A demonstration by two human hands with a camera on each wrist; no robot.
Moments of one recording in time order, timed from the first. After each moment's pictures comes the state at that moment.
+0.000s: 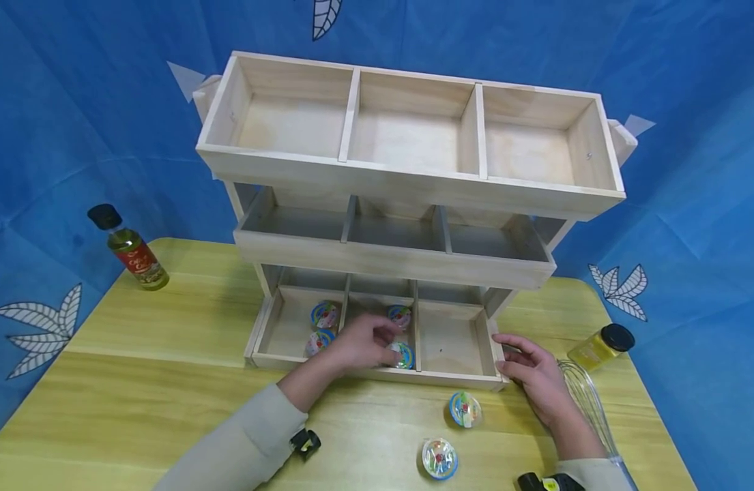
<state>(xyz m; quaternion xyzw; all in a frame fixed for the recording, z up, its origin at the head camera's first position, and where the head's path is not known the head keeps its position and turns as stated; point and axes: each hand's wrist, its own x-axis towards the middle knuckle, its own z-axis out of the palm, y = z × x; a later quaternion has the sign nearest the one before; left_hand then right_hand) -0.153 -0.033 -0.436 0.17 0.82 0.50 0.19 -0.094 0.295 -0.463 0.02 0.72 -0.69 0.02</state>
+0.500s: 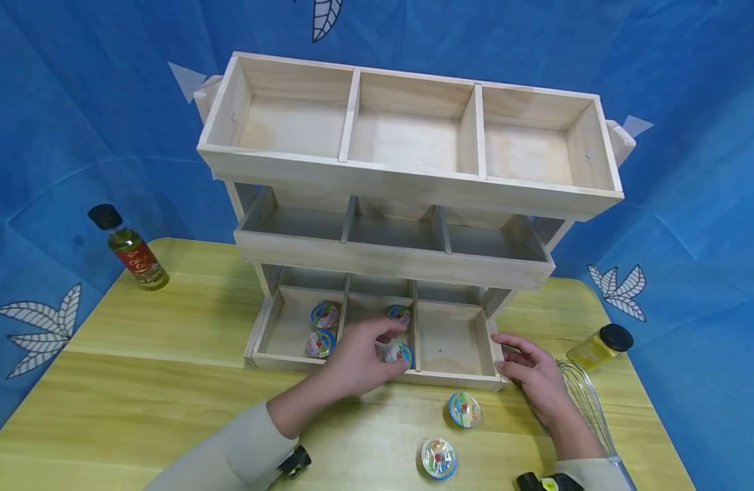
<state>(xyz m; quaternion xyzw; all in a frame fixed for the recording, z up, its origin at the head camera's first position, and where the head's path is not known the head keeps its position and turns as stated) -0.117 -0.031 -0.416 0.25 0.82 0.51 0.06 -0.093 0.294 -0.463 0.03 0.73 -0.68 0.01</state>
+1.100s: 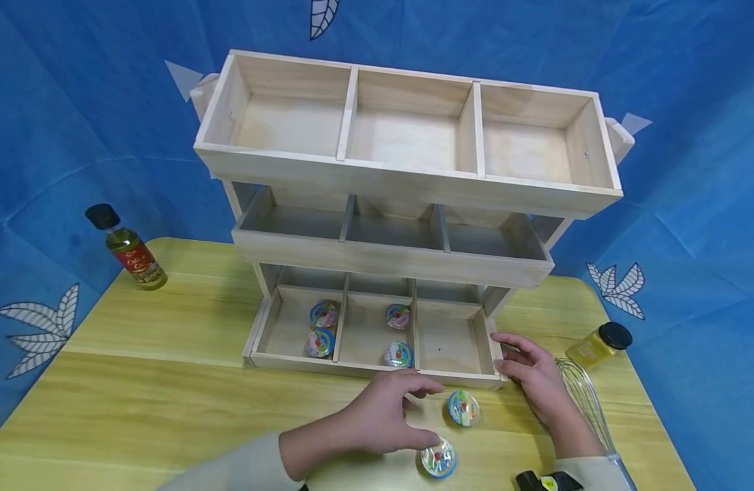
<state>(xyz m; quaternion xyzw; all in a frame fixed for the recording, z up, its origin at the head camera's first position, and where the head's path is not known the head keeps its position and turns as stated) -0.064 -0.007 -0.419 0.31 0.77 0.53 0.18 -0.093 0.294 -0.462 0.02 0.74 -0.68 0.02</state>
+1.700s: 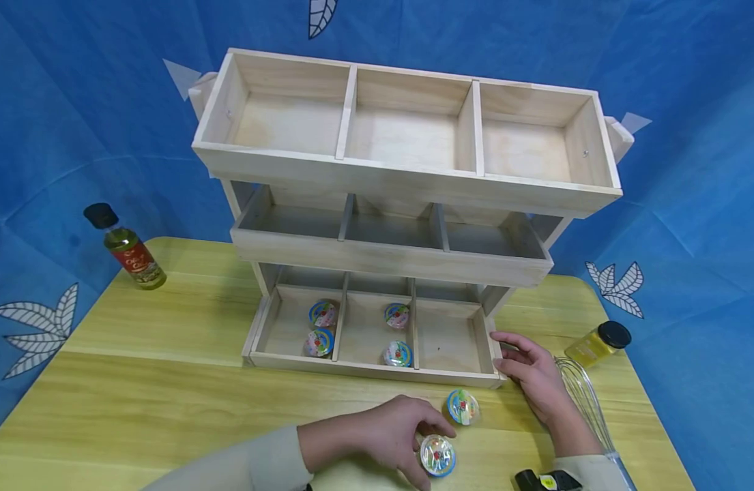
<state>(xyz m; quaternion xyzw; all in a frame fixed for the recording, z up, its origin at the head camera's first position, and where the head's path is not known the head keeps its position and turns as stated) -0.066 0.008 -0.441 0.39 0.75 0.44 0.32 -0.092 0.293 -0.461 0.02 0.74 -0.68 0.02</state>
